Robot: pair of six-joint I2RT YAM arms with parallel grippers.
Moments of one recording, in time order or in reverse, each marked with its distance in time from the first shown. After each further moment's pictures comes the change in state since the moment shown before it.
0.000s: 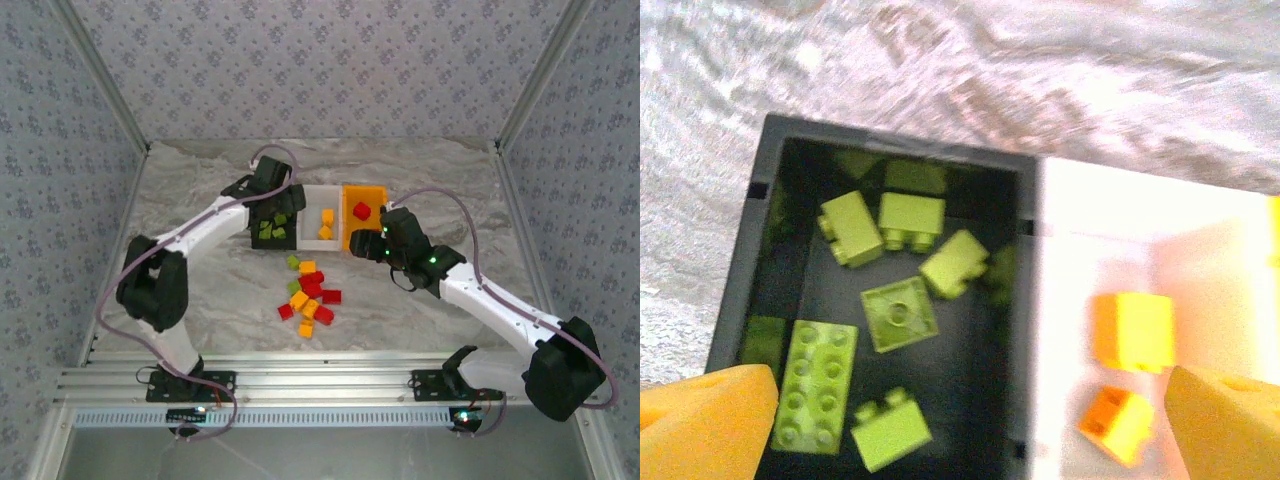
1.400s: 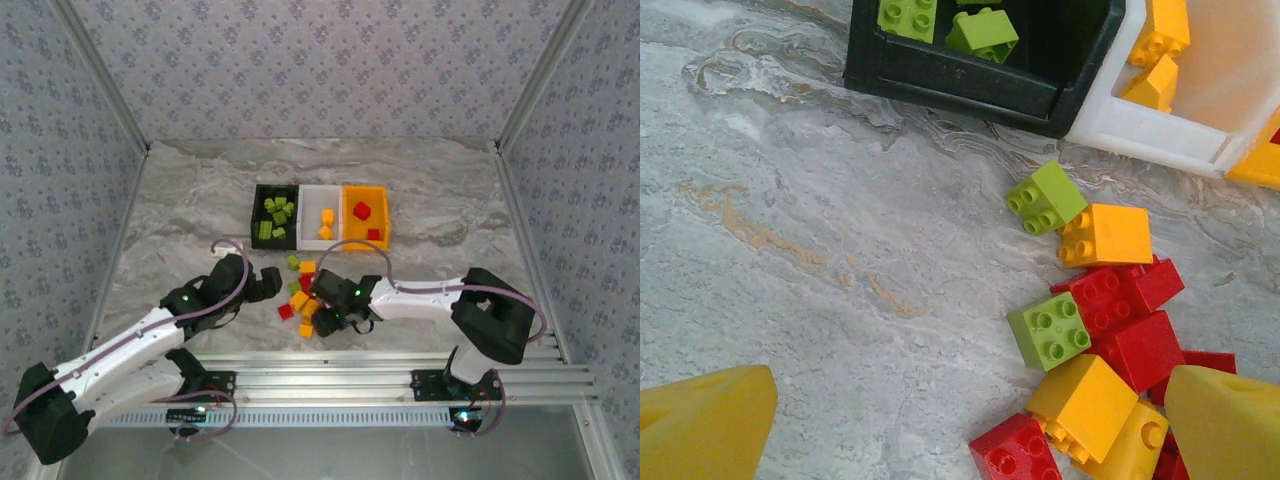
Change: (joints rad) left arm -0.220 -0.826 -0.800 -0.024 -0.036 -0.240; right arm 0.455 0.423 0.016 -0.105 -0.072 -0.117
